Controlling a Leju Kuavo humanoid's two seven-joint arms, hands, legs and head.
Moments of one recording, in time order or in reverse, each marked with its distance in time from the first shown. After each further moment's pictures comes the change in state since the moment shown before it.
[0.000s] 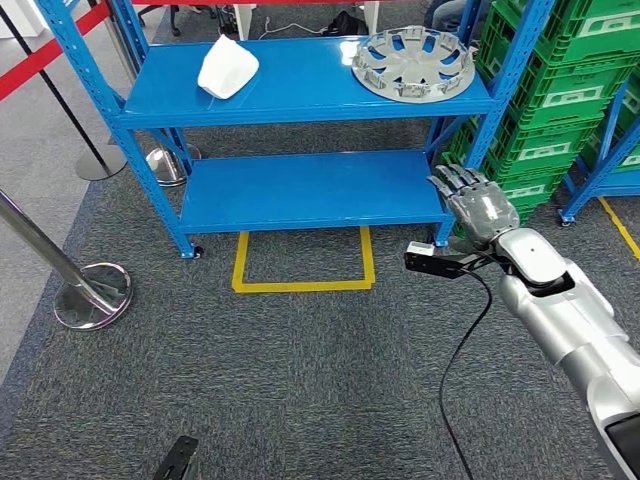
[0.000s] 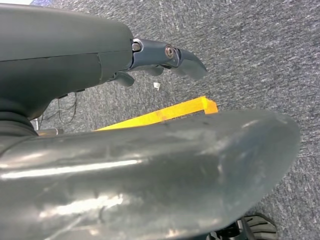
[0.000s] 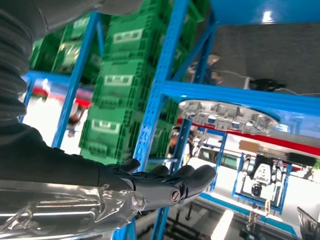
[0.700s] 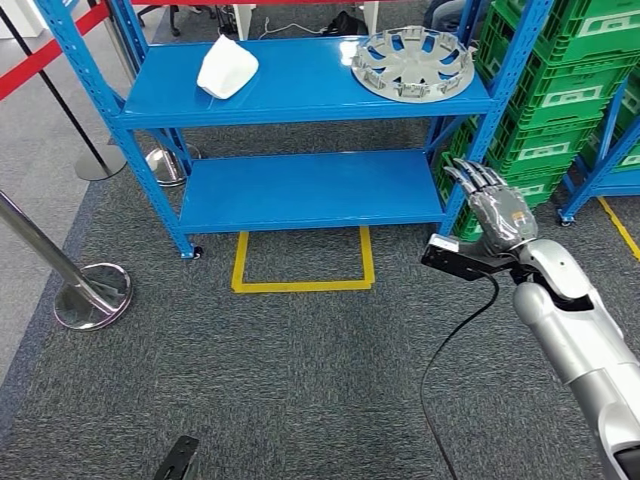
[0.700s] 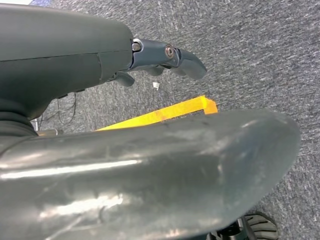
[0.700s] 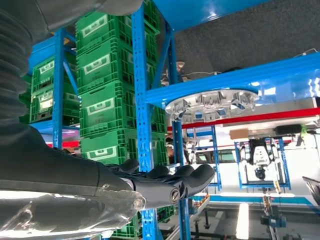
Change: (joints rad) left arm 0.000 0.000 0.000 0.000 -0.005 -0.004 -0.003; right arm 0.135 -0.012 -0.188 -0.164 -0.210 -0.013 -0.124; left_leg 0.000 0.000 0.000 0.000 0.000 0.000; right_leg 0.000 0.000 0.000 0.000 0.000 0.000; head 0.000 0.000
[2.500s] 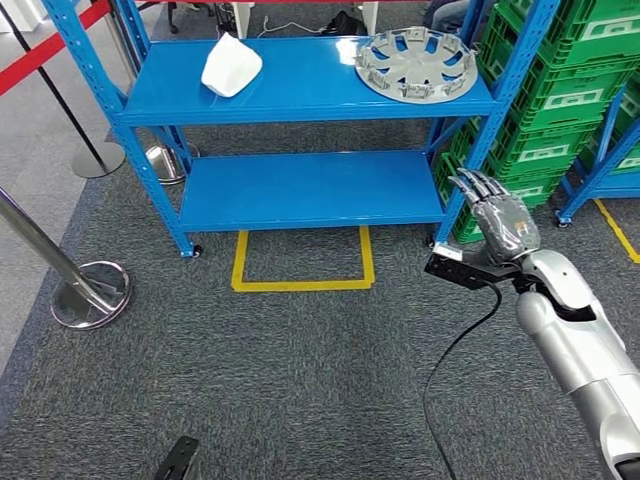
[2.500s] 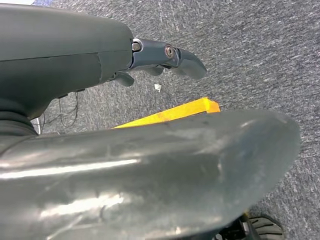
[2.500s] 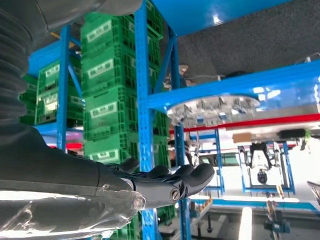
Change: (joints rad) left arm -0.001 0.000 -0.001 0.000 -0.011 0.000 0.014; right arm 0.047 -0.003 -0.040 -0.020 0.010 0.002 -0.008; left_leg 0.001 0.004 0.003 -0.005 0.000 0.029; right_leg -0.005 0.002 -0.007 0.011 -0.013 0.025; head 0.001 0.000
